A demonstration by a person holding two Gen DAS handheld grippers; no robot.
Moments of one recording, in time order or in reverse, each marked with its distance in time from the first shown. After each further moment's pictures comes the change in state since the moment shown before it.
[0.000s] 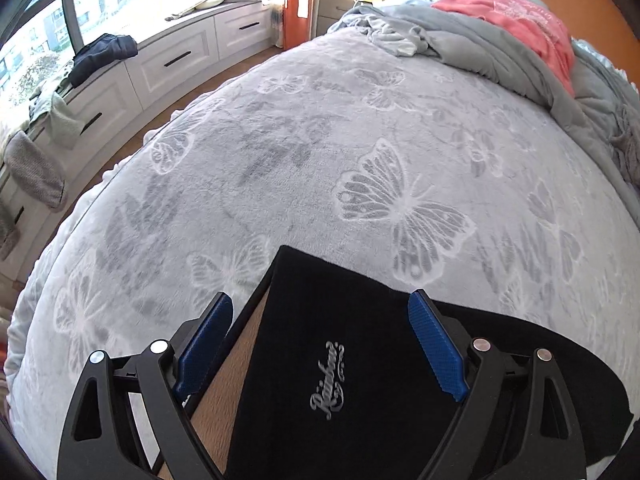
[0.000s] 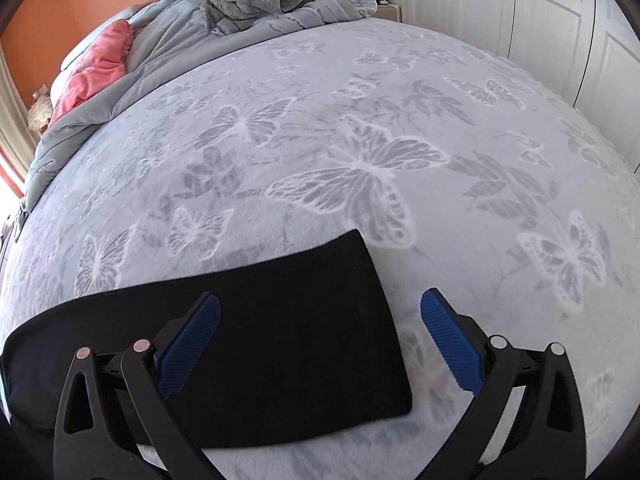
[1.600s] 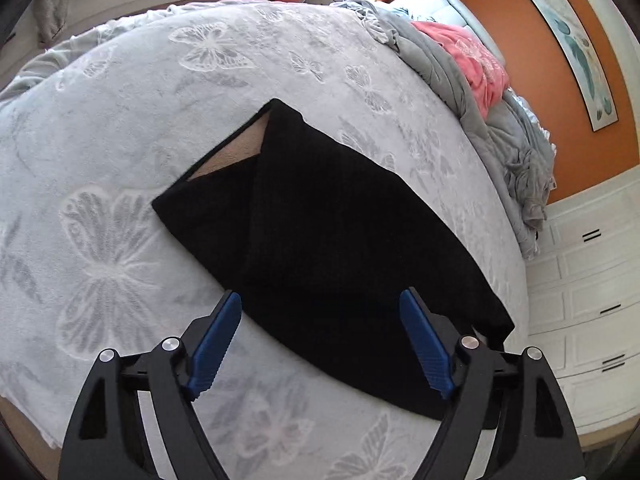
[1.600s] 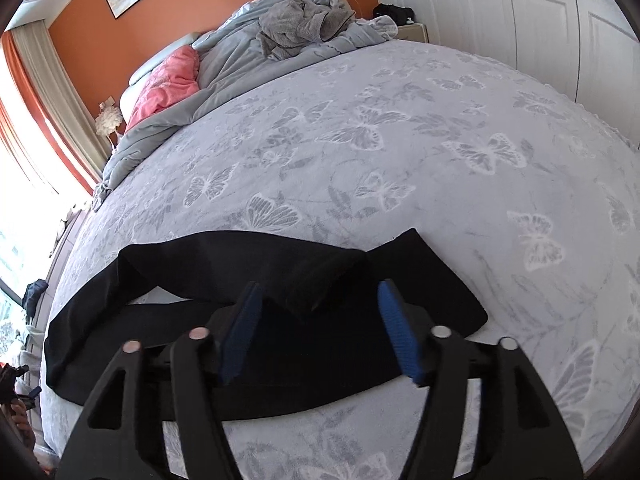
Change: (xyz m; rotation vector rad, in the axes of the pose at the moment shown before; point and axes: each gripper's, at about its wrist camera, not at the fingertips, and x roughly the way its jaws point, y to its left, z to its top) left arm -0.160 0.138 -0.248 -0.292 0.103 -0.517; right arm -0.196 -0.053 -0.160 -0.013 -0.106 0.218
